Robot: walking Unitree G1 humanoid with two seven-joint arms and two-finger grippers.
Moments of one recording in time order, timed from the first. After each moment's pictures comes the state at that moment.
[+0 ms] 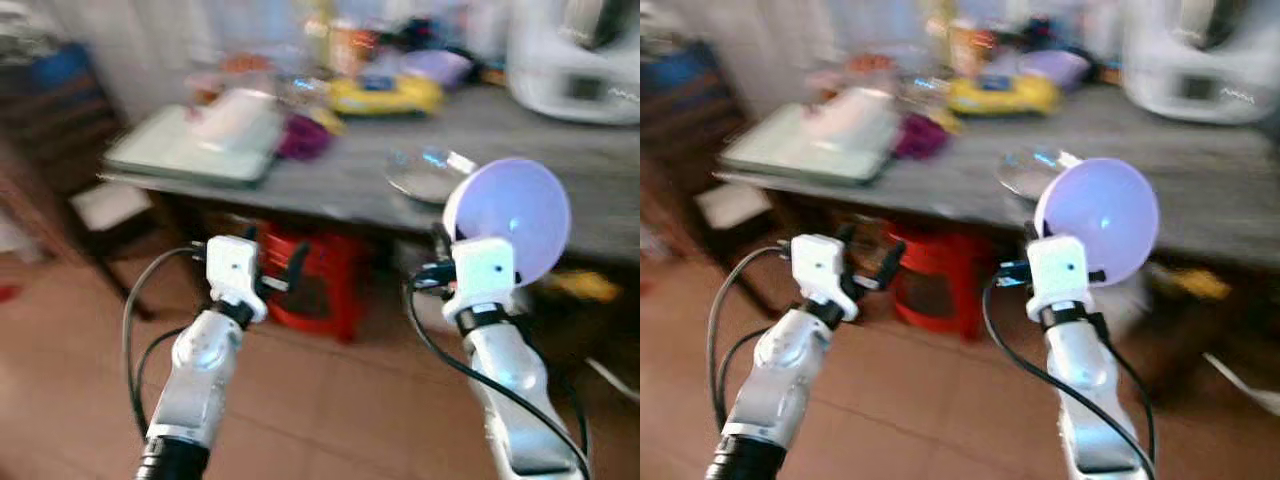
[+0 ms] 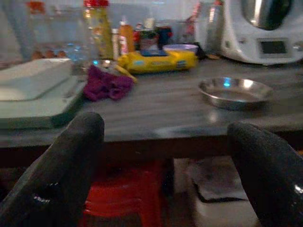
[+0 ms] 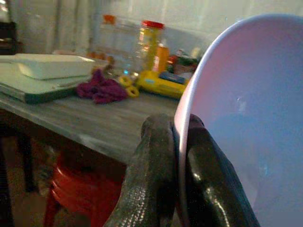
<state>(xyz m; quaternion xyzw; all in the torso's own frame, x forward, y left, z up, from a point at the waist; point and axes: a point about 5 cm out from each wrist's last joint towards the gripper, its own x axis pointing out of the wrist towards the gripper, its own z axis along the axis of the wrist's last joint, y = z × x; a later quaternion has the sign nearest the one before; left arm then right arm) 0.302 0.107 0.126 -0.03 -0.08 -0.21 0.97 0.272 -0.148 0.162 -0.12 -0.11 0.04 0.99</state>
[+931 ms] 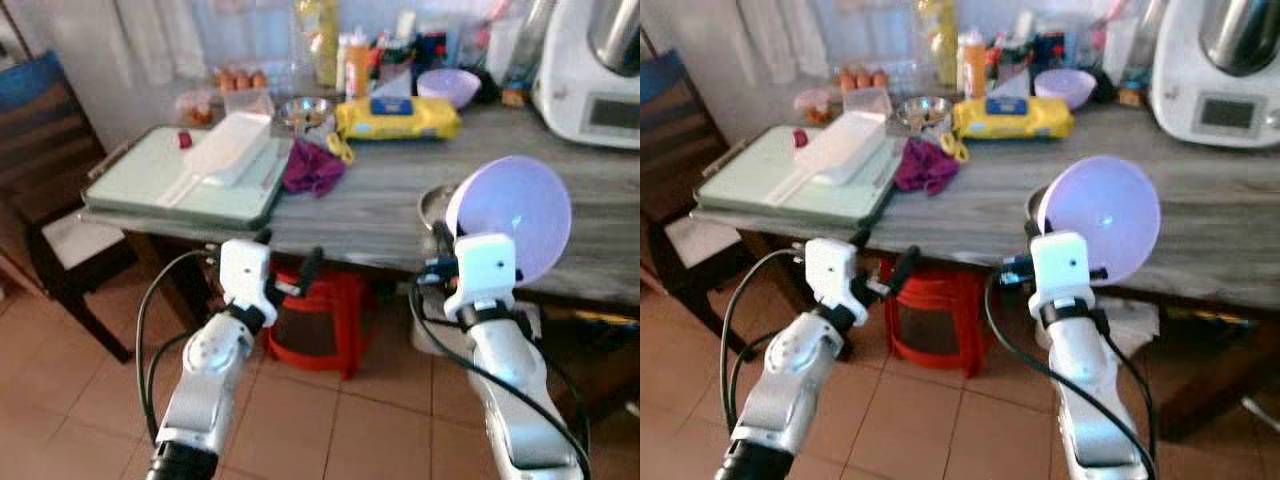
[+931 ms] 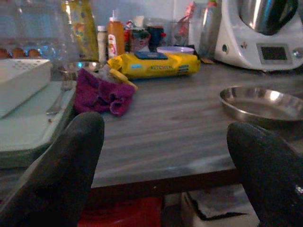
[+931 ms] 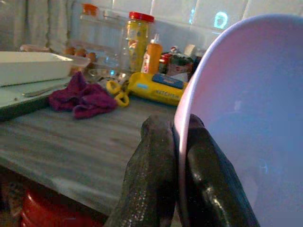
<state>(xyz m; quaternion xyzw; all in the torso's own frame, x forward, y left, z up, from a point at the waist) 0.296 0.096 0.123 -0.05 -0.07 -0.23 0.97 0.276 -0.148 0.163 -0.12 -0.11 0.04 0.99</state>
